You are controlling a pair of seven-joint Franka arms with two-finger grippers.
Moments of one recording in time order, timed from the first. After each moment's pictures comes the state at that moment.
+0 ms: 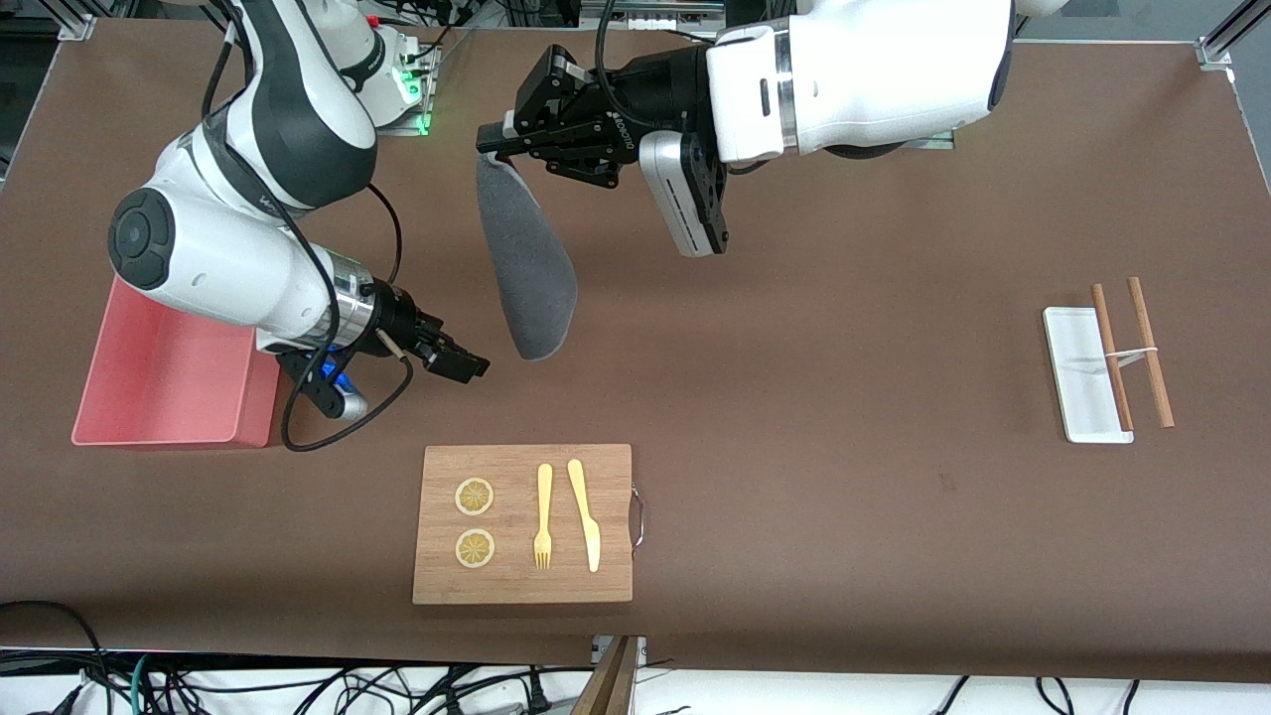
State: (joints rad) left arm -0.62 0.44 0.01 -1.10 -1.23 2.14 -0.24; right arm 0.28 0.42 0.09 -1.41 0.38 1.86 0.94
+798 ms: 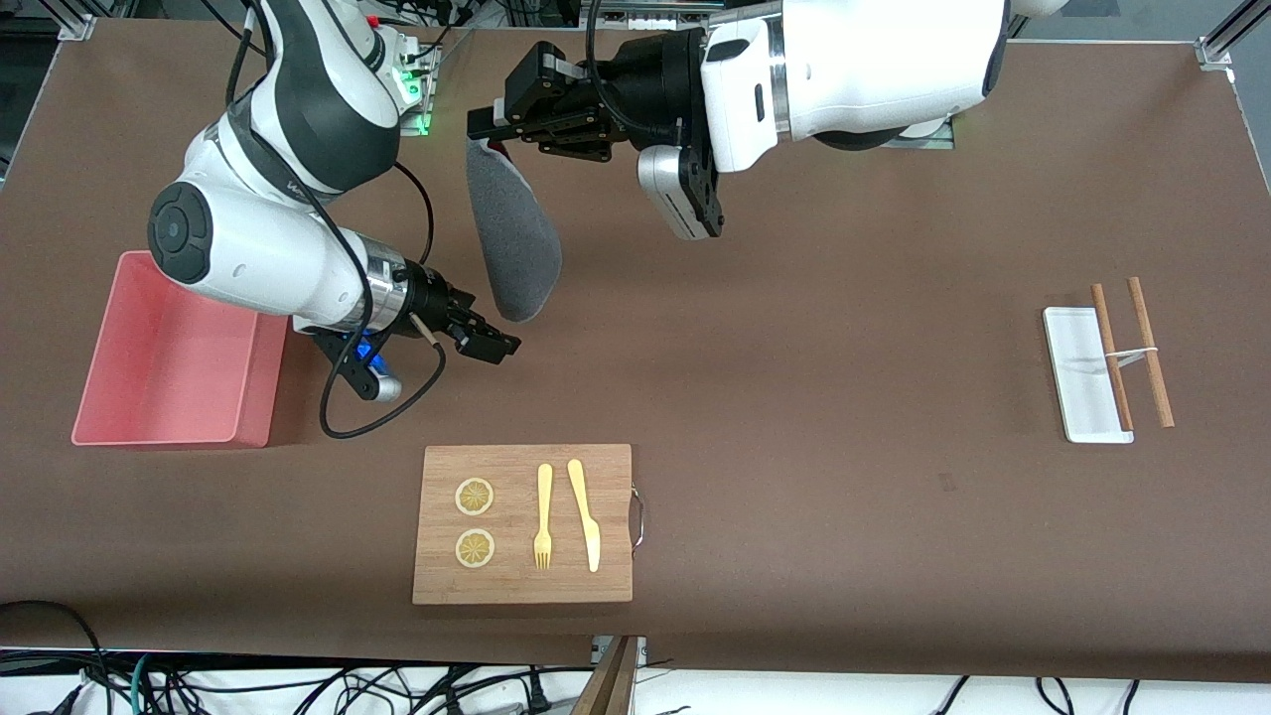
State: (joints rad) left arm -0.64 0.44 0.01 -1.09 -1.23 2.14 -0.43; right arm 0.29 0.42 0.11 -1.40 0.42 1.83 1.01
